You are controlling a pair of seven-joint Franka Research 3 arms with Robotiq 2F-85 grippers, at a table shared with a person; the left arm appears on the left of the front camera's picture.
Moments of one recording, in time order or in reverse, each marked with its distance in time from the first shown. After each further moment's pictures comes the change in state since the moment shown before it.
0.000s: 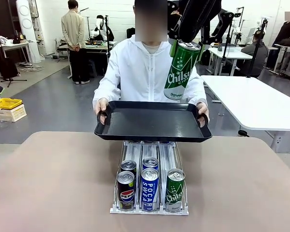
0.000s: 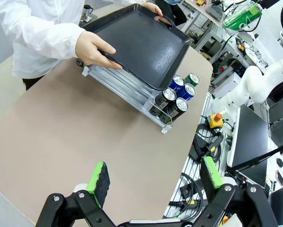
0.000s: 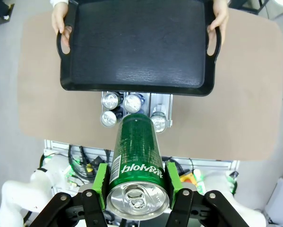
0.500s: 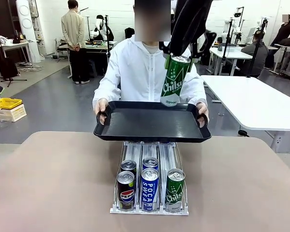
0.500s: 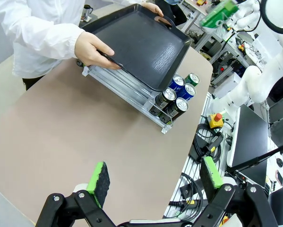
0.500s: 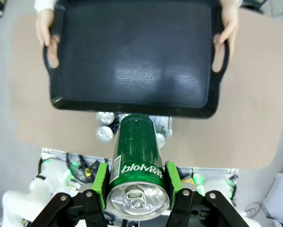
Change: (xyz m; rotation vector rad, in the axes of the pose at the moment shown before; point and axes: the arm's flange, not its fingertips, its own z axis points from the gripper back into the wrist) left arm 0.000 0.000 0.000 0.000 0.000 0.000; right arm 0.073 0.000 -0.058 -0.013 0.085 -0.008
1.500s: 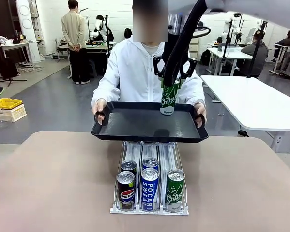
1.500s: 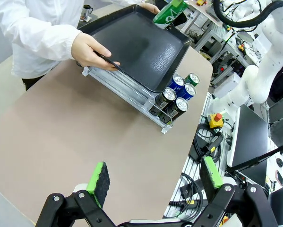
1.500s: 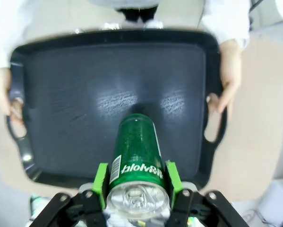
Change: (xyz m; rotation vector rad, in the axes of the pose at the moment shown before) left arm 0.000 0.000 0.000 0.000 0.000 0.001; right arm 0.108 -0.004 -0.097 -0.085 -0.046 -0.041
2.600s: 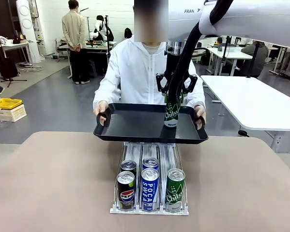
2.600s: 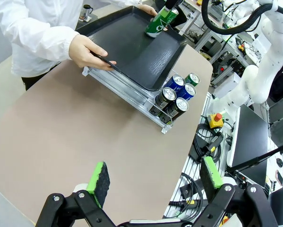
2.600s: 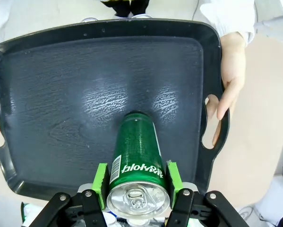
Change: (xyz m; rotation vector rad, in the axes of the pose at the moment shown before) left arm 0.000 0.000 0.000 0.000 0.000 0.000; right arm 0.011 -0.013 -0.053 -0.037 0.035 -0.006
